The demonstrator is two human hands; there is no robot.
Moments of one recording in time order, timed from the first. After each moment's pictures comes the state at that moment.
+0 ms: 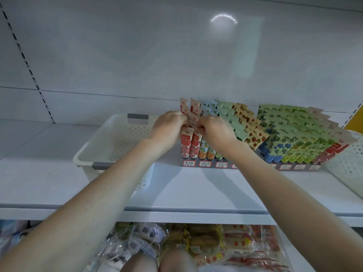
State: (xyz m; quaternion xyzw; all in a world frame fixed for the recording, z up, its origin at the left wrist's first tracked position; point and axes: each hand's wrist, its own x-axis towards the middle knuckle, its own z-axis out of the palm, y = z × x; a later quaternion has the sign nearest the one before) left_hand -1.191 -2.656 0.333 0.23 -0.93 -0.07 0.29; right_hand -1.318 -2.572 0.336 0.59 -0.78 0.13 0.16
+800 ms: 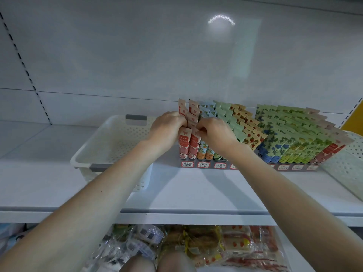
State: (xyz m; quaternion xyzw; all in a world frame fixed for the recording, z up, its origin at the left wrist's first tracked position) left_hand -1.193 -2.666 0.326 0.22 -0.93 -0.06 0.28; right_hand -1.315 -2.560 0.342 0.60 -0.78 0.18 0.09
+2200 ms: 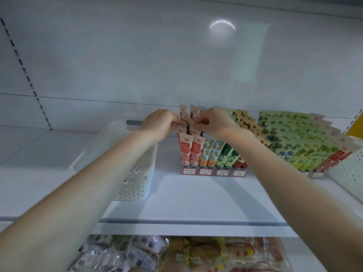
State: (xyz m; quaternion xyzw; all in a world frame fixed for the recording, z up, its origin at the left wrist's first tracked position) left_hand -1.188 -2.689 0.353 0.27 -0.94 -0.08 0.22; right_hand -1.326 -2.583 0.378 0.59 -0.78 0.21 -0.01
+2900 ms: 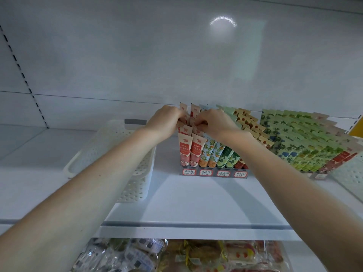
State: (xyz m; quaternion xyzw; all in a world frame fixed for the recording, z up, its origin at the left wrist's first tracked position) left_hand -1.204 -2.684 0.356 0.24 -0.93 -0.11 0.25; right_hand -1.331 -2.593 0.370 0.60 -0.79 0.14 0.04
